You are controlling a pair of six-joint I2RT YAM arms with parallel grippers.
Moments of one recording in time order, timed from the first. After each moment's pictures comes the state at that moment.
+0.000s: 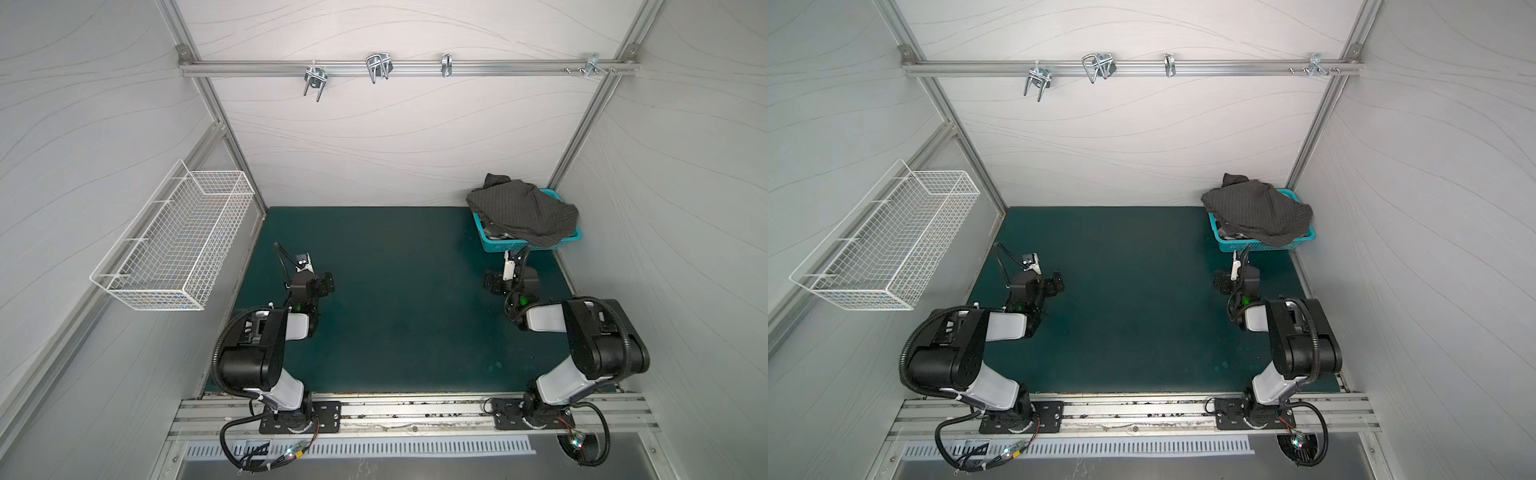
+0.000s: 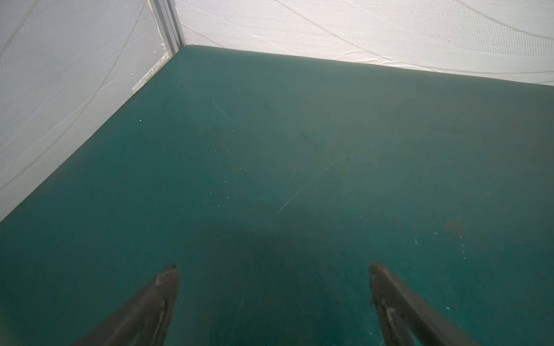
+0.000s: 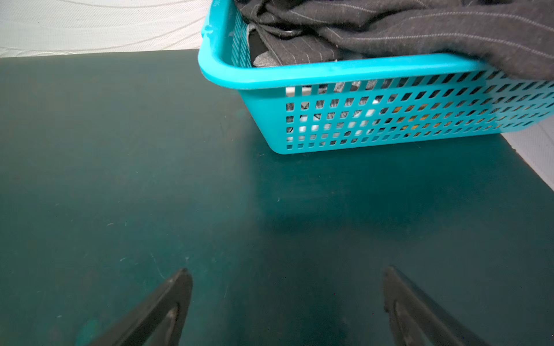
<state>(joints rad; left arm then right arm) 0.00 1.55 0.41 0.71 -0.19 -0.11 0.09 1.59 0.45 0.69 0.04 0.03</state>
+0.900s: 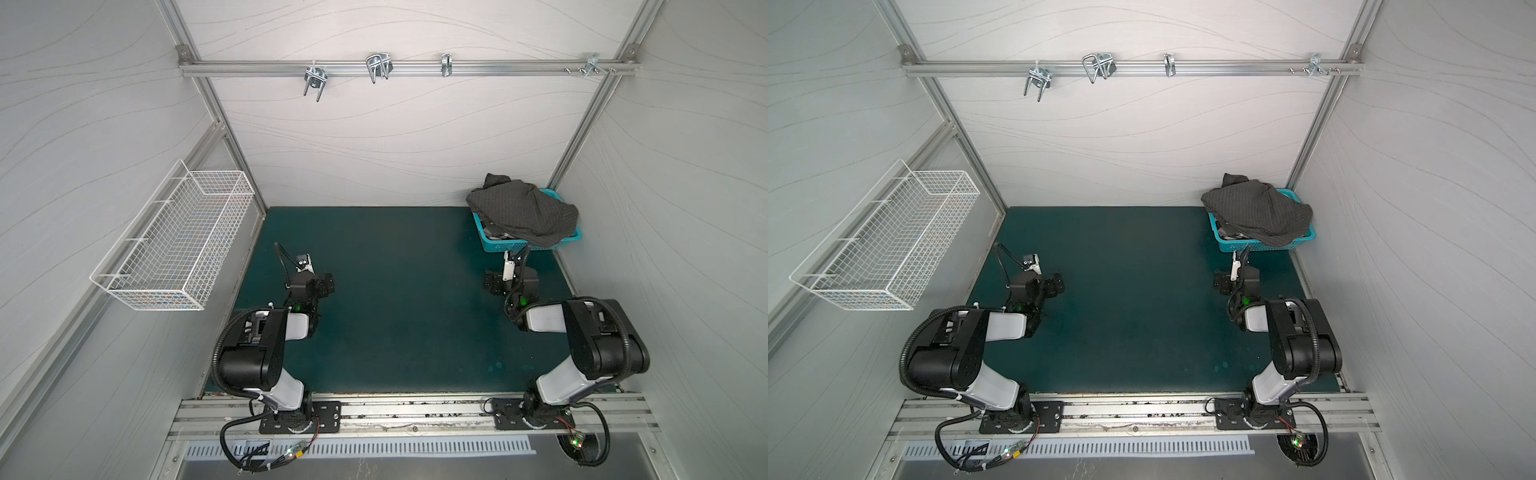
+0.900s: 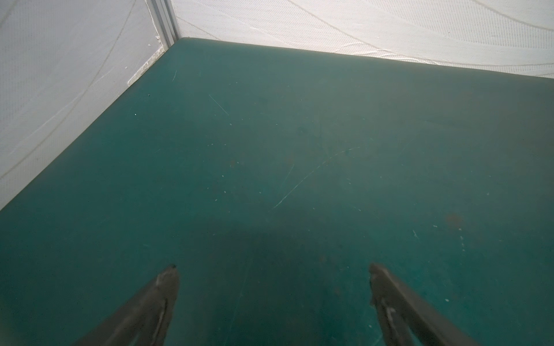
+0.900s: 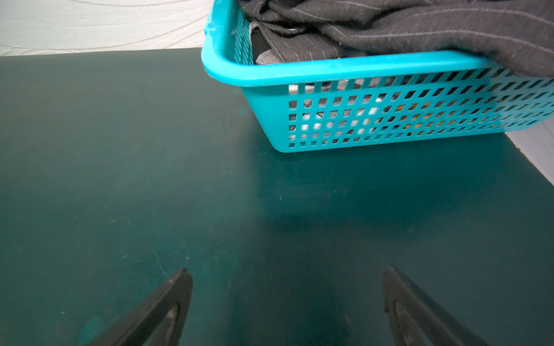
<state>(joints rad) 0.01 1.55 0.41 0.69 -0.18 -0.11 0.09 1.59 0.45 0.69 0.04 0.03</state>
